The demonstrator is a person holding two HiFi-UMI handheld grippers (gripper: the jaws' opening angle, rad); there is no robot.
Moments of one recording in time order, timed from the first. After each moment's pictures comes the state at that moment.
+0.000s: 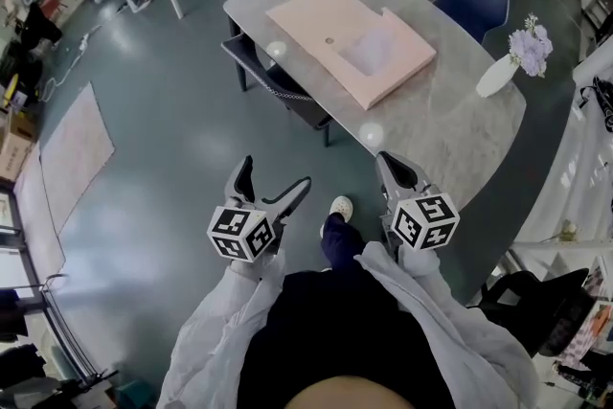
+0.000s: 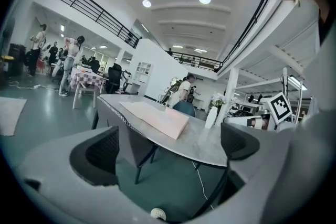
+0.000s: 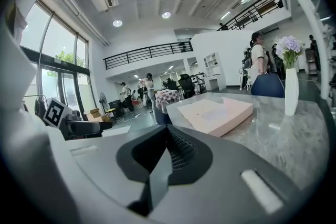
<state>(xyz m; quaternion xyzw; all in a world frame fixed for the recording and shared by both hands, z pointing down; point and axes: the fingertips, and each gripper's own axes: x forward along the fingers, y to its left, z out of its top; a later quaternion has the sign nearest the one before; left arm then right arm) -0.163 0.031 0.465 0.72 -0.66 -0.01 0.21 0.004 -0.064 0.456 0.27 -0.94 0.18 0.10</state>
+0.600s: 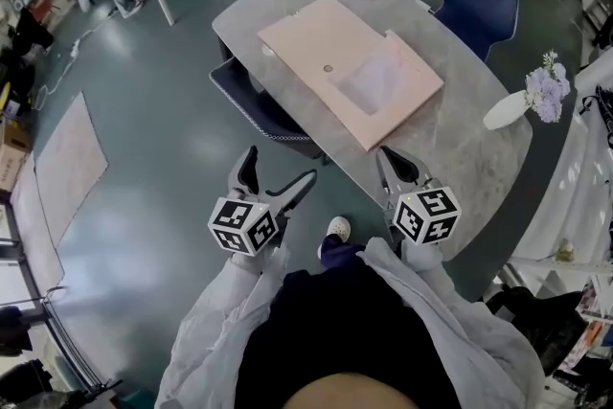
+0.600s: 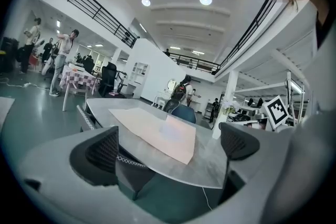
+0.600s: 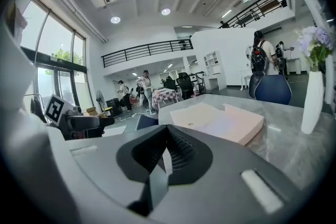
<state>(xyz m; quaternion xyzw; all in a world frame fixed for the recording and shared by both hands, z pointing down) -0.214 -0.112 0.458 0.74 -0.64 -0.03 0.20 -0.056 -0.197 0.459 0.27 -0.94 0.17 0.11</state>
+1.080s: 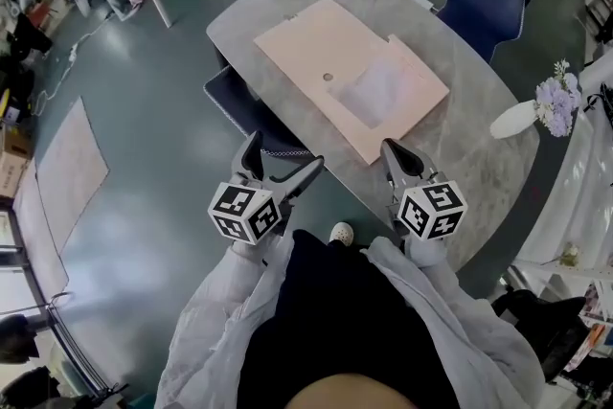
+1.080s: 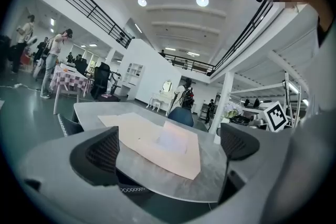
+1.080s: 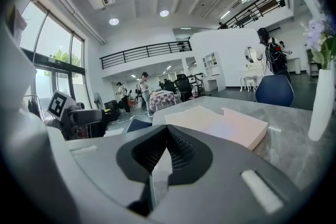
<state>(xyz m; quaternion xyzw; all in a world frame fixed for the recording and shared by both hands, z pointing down) -0.229 -0.185 0.447 0.76 -0.62 -0.03 0.19 -0.074 -0.253 0.462 0.28 -0.94 0.17 0.10</state>
